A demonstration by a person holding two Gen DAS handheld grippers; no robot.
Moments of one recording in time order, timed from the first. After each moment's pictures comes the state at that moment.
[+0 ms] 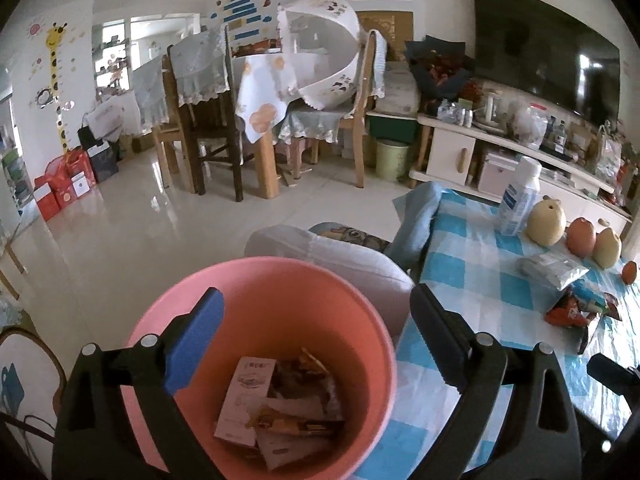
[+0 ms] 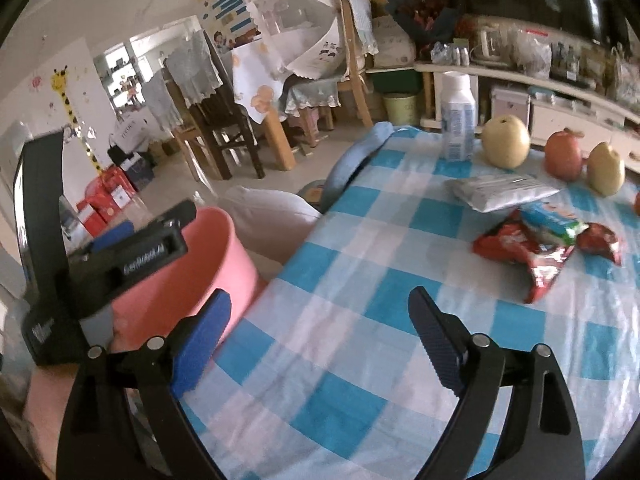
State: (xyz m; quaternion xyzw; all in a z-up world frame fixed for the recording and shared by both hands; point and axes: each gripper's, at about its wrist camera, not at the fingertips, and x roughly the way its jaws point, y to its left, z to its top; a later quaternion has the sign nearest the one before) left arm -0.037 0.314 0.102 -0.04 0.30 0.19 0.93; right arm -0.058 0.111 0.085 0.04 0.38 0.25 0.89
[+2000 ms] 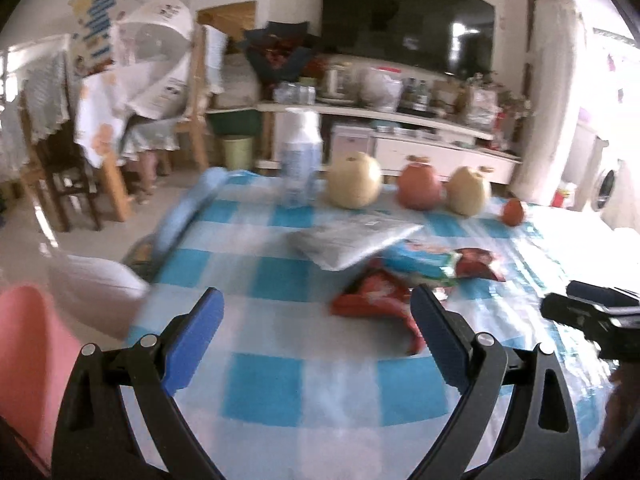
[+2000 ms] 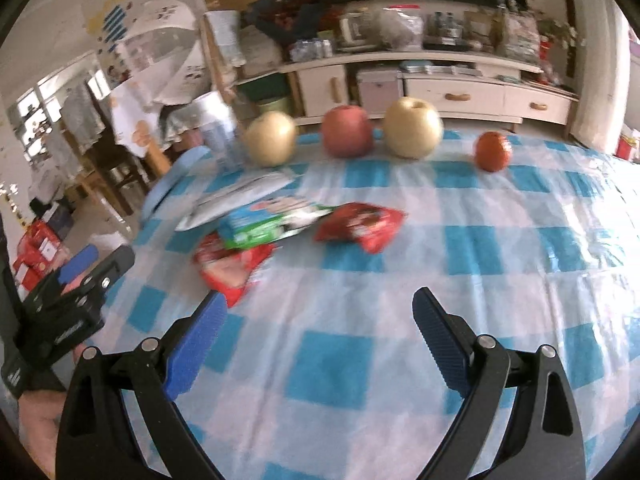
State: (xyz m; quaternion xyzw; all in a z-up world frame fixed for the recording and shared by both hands) left arm 0.025 0.121 0.063 -0.01 0.30 -0.06 0.95; right arm -0.007 -0.130 0.064 0.09 0.41 0.08 0.90
